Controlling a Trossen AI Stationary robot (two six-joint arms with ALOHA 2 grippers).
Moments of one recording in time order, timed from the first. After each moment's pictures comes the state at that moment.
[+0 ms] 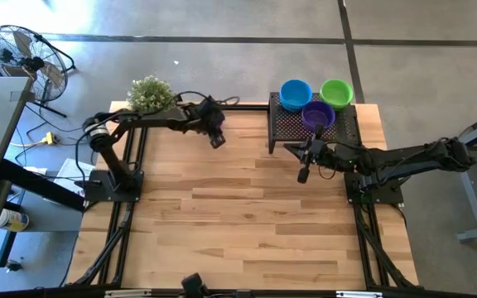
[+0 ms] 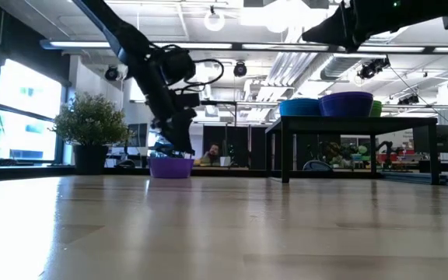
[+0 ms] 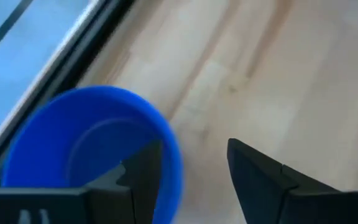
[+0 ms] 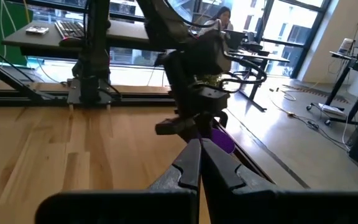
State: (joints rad) left arm 0.54 1.69 1.06 -0.27 -0.08 0.08; right arm 0.02 0.85 0.49 0.27 0.39 -0.11
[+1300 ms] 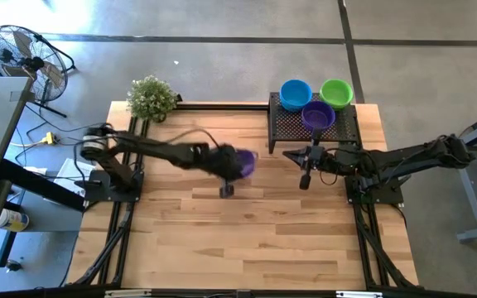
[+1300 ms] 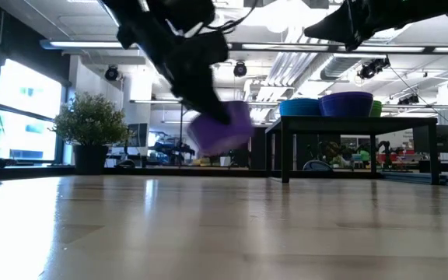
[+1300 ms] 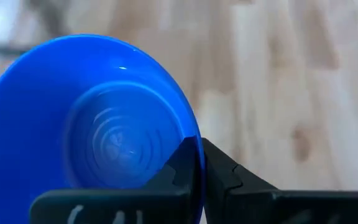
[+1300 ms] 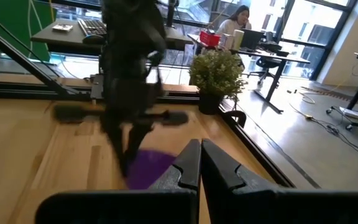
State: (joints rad) left arm 0.08 1.64 1.06 -0.19 0.05 -0.01; right arm 0.09 0.86 0.49 0.25 0.38 -0.11
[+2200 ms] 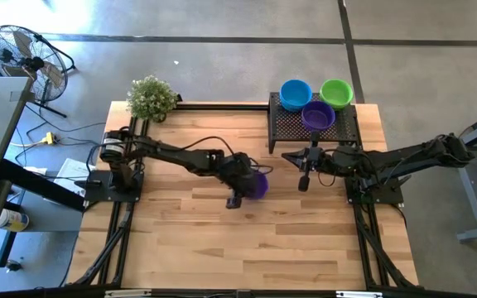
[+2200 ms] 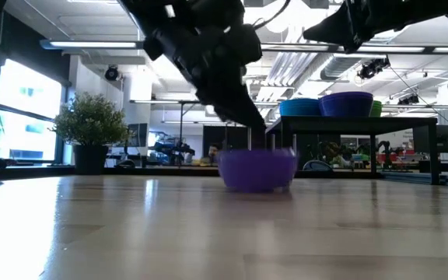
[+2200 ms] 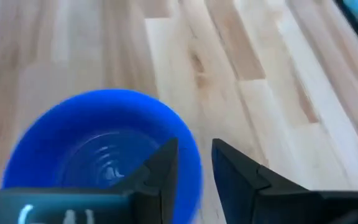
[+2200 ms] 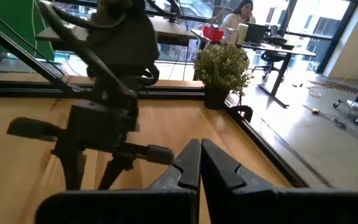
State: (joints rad) left arm 0.00 1.84 1.21 -0.12 0.26 0.06; right arm 0.10 0.88 0.49 0.25 0.38 -0.07
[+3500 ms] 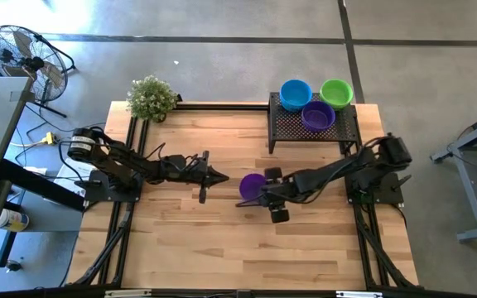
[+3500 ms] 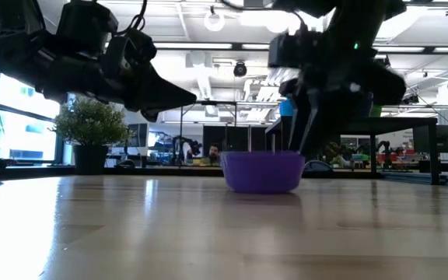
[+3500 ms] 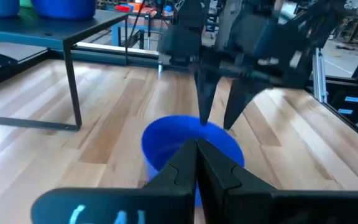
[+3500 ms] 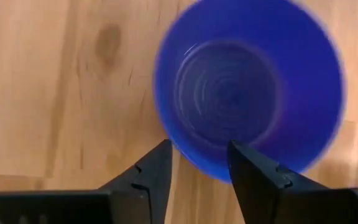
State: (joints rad) left arm 0.00 1.55 0.35 1.11 0.02 -0.11; right arm 0.23 1.70 1.06 -0.51 0.21 0.04
